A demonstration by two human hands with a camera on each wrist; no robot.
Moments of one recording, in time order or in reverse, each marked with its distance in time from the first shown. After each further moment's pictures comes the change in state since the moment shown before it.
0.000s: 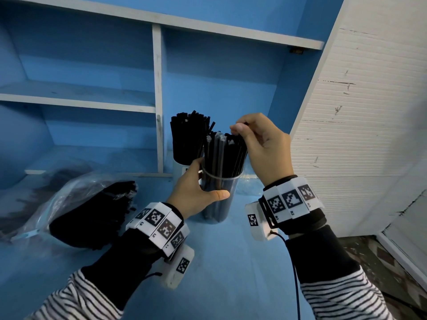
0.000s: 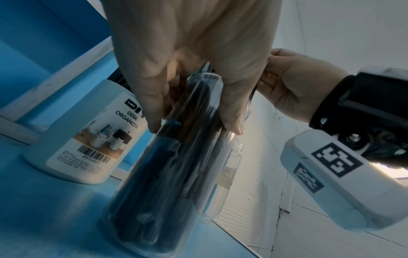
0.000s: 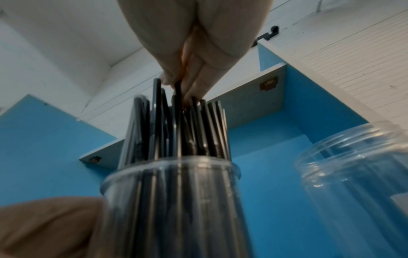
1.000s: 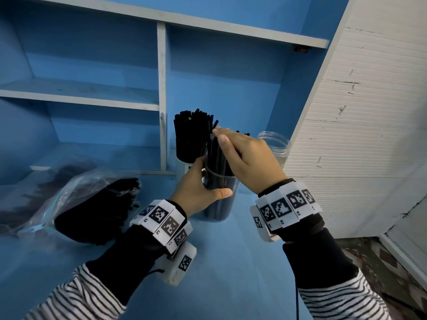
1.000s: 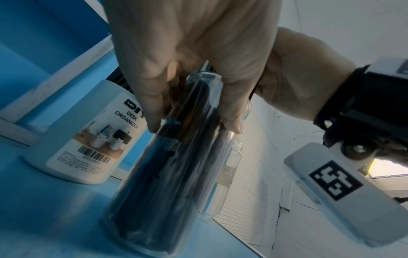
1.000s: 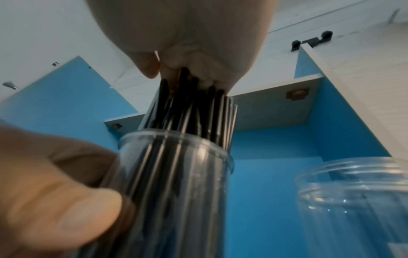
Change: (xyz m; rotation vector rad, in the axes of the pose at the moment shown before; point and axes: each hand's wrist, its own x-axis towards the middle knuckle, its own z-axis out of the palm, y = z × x) left_hand -0.001 0.002 0.001 0.022 -0.007 -0.001; right_hand -0.010 0.000 0.014 -0.389 -0.354 -0.161
